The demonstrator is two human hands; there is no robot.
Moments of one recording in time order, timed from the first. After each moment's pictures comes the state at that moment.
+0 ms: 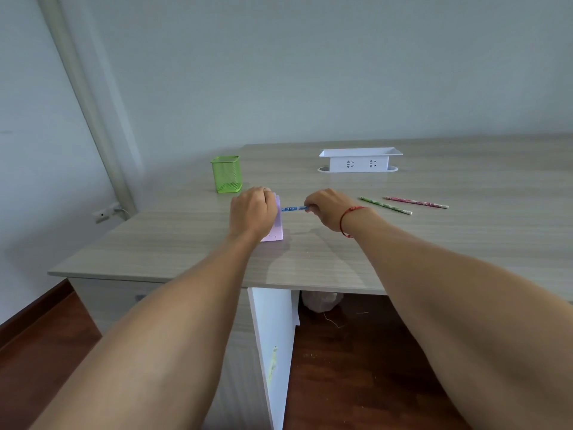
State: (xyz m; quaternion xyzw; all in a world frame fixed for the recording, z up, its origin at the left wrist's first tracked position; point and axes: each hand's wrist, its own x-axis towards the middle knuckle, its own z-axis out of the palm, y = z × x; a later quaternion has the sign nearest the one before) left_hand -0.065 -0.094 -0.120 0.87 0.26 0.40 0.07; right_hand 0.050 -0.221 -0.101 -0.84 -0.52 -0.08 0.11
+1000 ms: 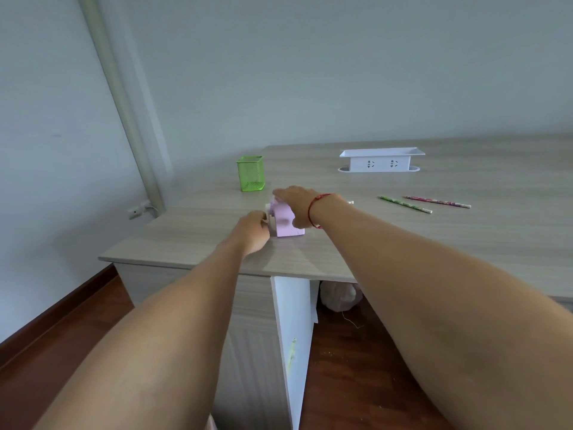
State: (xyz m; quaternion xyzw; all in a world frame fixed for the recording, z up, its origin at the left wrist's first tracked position) left_hand -0.124 -0.078 -0.137 0.88 0.36 0.18 0.23; right_hand -0.021 -0.182 -0.078 -0.82 -0.58 -0.04 0.03
